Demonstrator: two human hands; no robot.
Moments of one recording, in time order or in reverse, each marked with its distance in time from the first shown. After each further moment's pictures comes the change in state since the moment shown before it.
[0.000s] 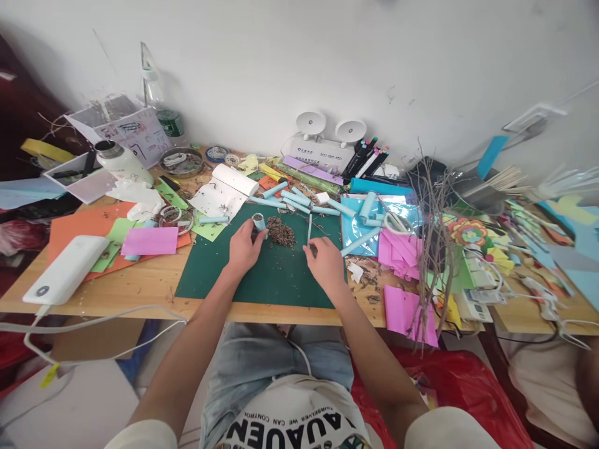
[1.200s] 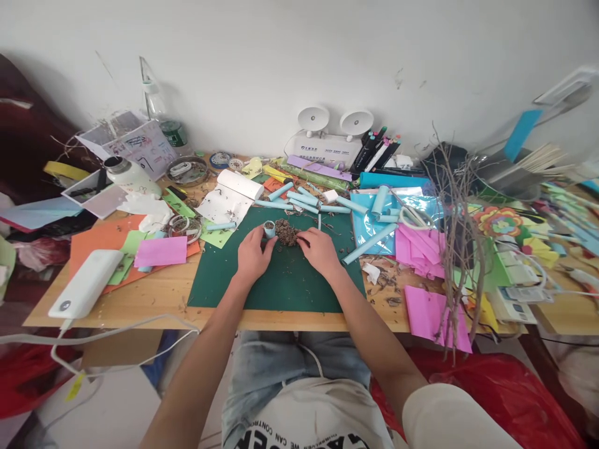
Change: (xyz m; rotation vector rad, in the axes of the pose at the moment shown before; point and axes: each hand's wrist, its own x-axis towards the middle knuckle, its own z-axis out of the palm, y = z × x) left_hand -0.004 0.000 -0.001 0.075 0.016 0.137; right_hand 0.042 -0.001 0.040 0.229 -0.026 -0.224
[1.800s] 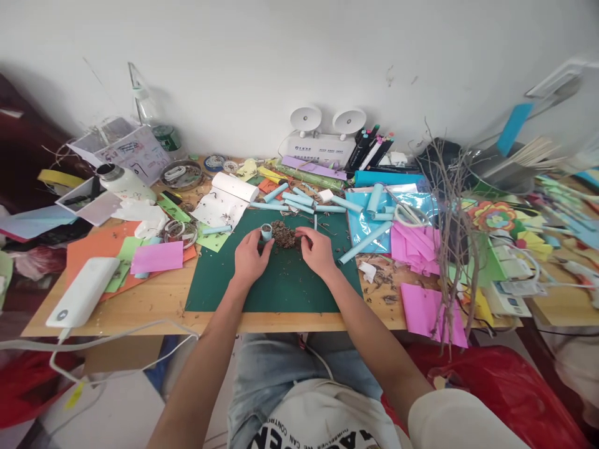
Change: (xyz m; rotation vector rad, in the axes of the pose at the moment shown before) left_hand 0.001 0.000 0.002 0.033 -0.016 -0.006; right_hand -0.006 0.002 0.003 0.221 0.123 0.033
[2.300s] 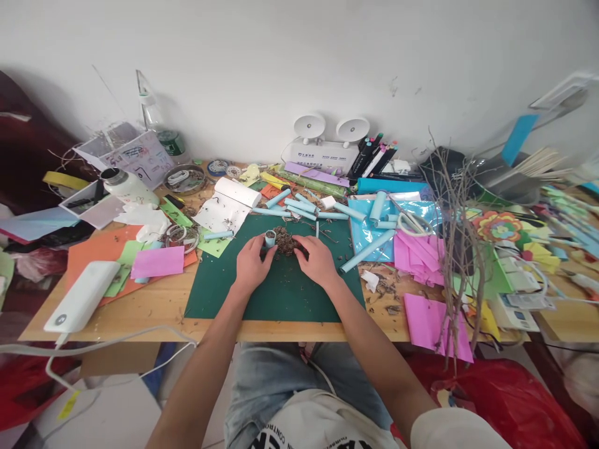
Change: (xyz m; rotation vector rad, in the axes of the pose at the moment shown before) left_hand 0.001 0.000 0.001 -0.035 -0.012 0.000; right_hand 0.000 -0.009 -0.003 -0.168 -0.090 -0.037
